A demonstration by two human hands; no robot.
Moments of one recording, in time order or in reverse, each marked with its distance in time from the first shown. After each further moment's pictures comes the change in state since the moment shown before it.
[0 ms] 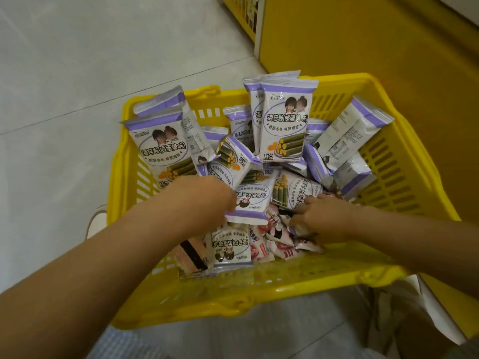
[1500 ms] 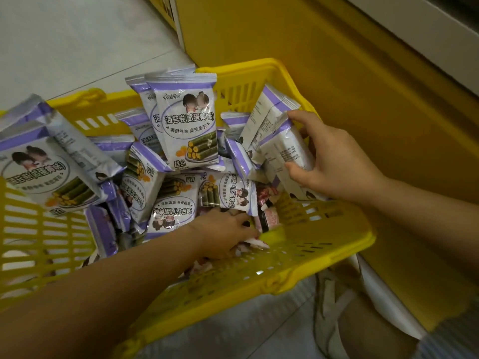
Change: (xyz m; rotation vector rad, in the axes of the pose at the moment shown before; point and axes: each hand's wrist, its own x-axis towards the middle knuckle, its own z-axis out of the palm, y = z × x) left_hand 0.141 0.112 0.057 0.172 -0.007 0.539; right_hand -0.108 0.076 0.014 0.778 1.016 0.419
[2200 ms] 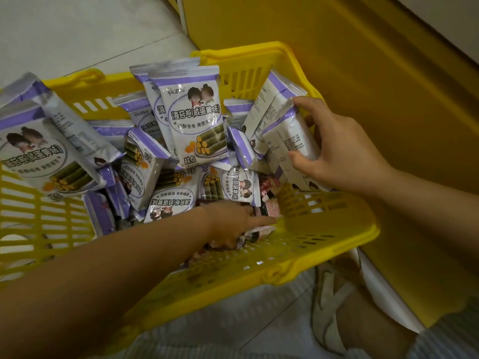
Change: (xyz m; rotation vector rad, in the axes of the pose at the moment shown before) left_hand 0.020 0.000 -0.006 -0.098 -0.095 0.040; right_hand 0.000 -0.006 -0.002 -0.010 -0.007 0.005
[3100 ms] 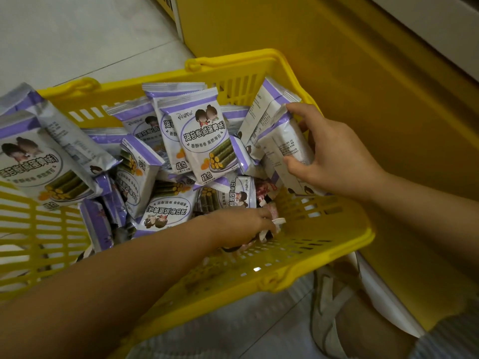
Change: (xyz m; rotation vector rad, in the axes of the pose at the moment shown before) left_hand 0.003 0.014 -0.011 -0.107 0.135 0.040; right_hand 0.002 0.004 0.002 -0.016 0.006 -0.028
